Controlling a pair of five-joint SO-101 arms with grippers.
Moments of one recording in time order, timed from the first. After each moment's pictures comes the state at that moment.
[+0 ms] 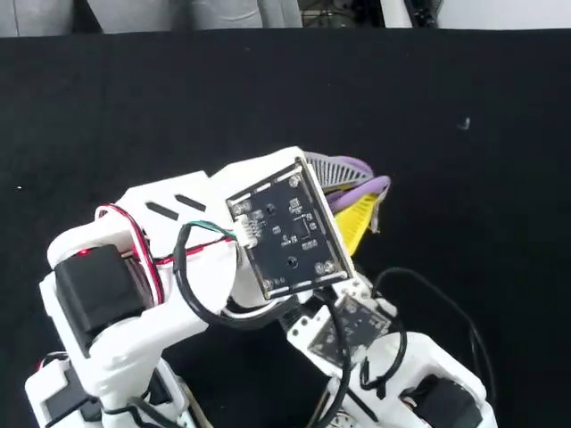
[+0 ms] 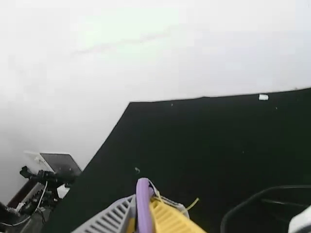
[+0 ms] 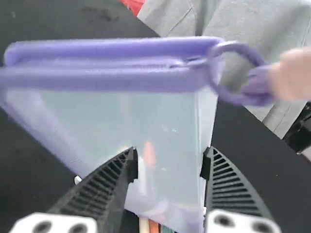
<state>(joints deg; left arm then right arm) 51.6 -16.2 -51.6 96.6 -22.9 -41.1 -104.0 61.2 71.3 21.4</state>
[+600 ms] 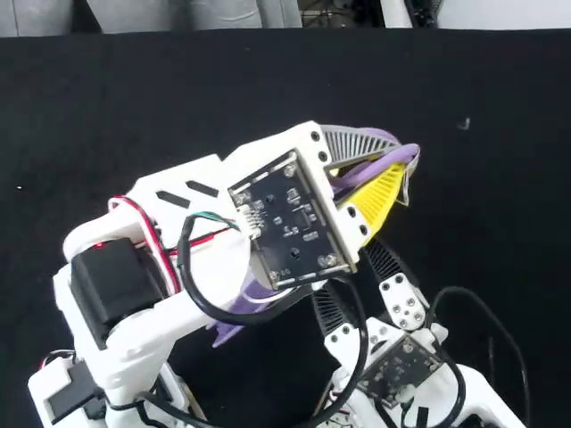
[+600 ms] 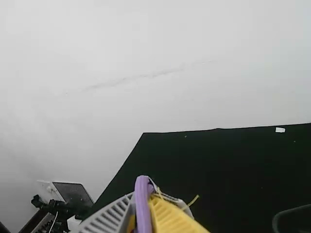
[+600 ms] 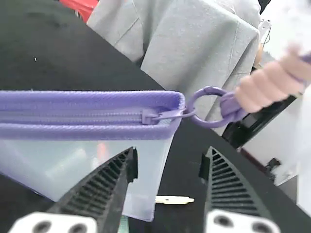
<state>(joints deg) 51.6 -15.4 -50.9 86.0 -23.0 -30.2 -104.0 47.3 79.2 26.3</state>
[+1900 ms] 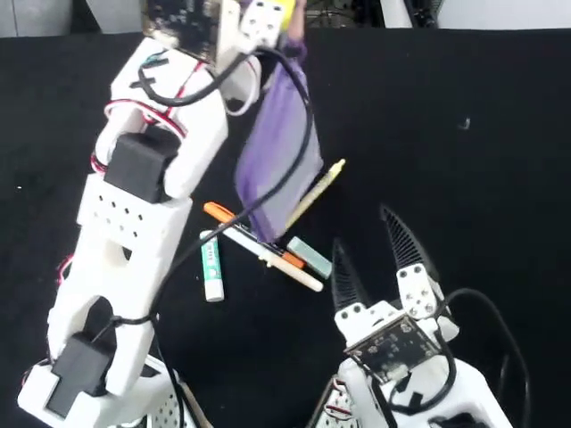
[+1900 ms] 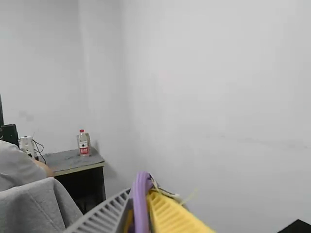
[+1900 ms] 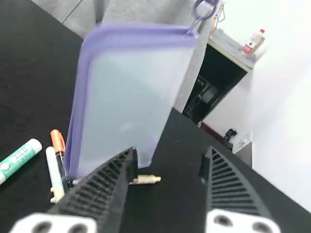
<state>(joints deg) 20.0 -15.1 -22.2 33.5 -7.2 -18.0 -104.0 49.6 76.7 29.1</state>
